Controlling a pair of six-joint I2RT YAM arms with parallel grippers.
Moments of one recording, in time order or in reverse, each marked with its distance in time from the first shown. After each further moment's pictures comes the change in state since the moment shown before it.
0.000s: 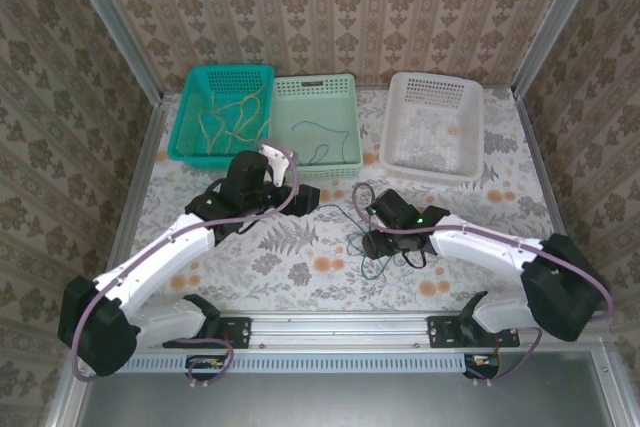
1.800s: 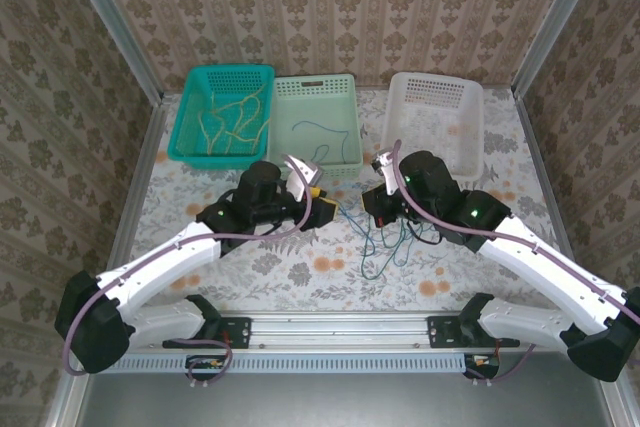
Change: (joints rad) left arm -0.138 0.004 -0.045 0.196 0.212 0.046; right arm 0.011 -0.304 0.335 -0.102 -0.113 -0.045
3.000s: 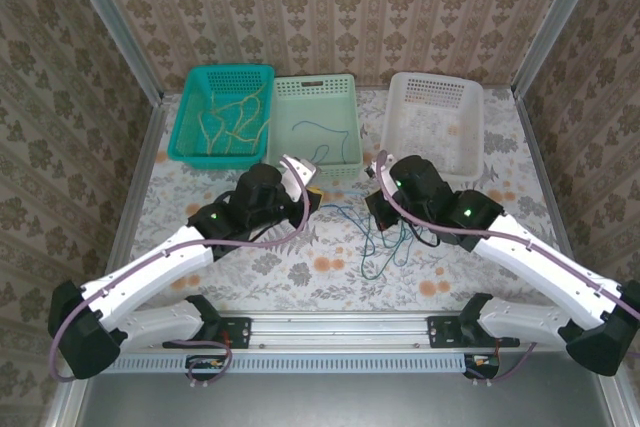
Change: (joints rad) left arm -0.063 -0.061 0.068 -0.173 -0.298 0.088; right arm 0.028 0.054 0.030 -0.088 0.183 -0.123
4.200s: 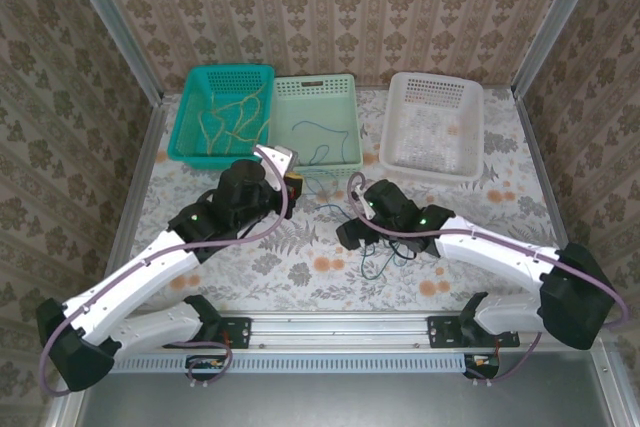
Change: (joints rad) left arm 0.026 -0.088 0.061 -0.091 -0.147 -0.122; right arm 0.019 0.174 -0.309 0.378 -0.087 0.132
